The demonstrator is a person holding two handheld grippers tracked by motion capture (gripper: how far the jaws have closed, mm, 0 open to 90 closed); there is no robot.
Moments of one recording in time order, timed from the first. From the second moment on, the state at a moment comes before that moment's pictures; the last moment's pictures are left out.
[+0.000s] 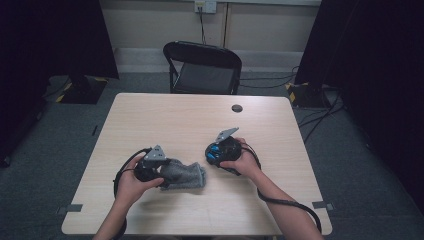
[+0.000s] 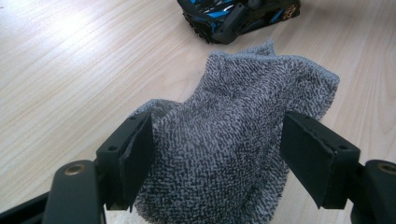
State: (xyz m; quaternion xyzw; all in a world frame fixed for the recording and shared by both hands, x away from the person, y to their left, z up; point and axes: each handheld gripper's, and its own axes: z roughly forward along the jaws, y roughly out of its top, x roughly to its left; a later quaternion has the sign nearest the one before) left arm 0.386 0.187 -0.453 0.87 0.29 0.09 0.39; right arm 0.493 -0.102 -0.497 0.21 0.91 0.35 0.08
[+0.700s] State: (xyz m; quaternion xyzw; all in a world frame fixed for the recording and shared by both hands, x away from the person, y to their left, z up) left arm 0.389 0.181 -0.449 0.87 0.26 0.09 0.40; right arm 0.490 -0.121 -0.478 0.24 0.88 0.40 0.06
